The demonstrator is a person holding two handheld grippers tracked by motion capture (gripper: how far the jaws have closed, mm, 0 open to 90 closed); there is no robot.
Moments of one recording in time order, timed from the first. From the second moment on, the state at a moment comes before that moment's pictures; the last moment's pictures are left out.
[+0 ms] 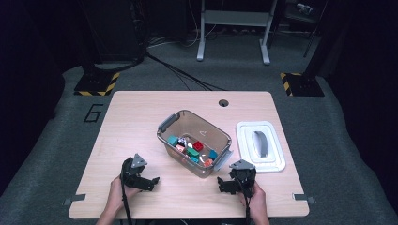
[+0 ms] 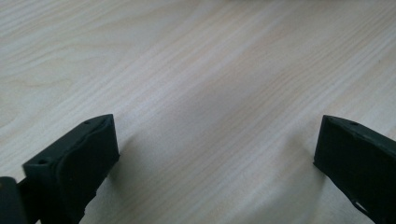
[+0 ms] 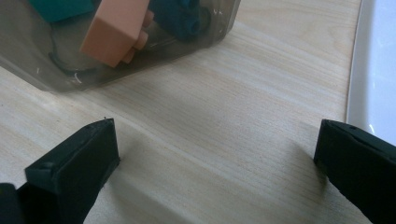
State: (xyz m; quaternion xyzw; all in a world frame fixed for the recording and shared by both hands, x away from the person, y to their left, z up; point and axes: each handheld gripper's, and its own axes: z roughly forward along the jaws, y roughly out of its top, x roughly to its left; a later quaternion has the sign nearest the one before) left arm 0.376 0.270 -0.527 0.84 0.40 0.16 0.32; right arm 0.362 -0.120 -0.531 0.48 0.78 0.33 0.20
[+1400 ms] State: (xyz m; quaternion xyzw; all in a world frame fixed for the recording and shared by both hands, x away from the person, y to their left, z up) left arm 0.418 0.289 -0.530 0.84 0.39 0.16 0.35; right arm 0.373 -0.200 -0.489 0.50 0.76 0.37 0.20
